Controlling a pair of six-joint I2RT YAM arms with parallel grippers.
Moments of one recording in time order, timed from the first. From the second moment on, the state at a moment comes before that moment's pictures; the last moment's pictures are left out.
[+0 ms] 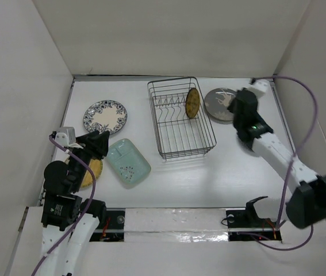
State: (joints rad) left arm -0.20 0.32 0.73 -0.32 0.06 -0.37; right arm 0.40 1.35 1.09 -0.04 0.64 0.38
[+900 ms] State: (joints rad) left arm -0.29 0.23 0.73 -0.32 0.01 -0.37; right arm -0.48 1.44 0.59 0.15 0.00 0.69
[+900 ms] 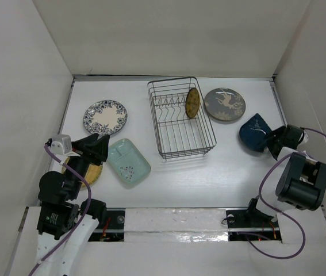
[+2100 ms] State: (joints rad) left arm -0.31 0.25 0.73 -0.32 -0.02 -0.37; right arm 0.22 1.12 1.04 -0.17 0.54 0.46
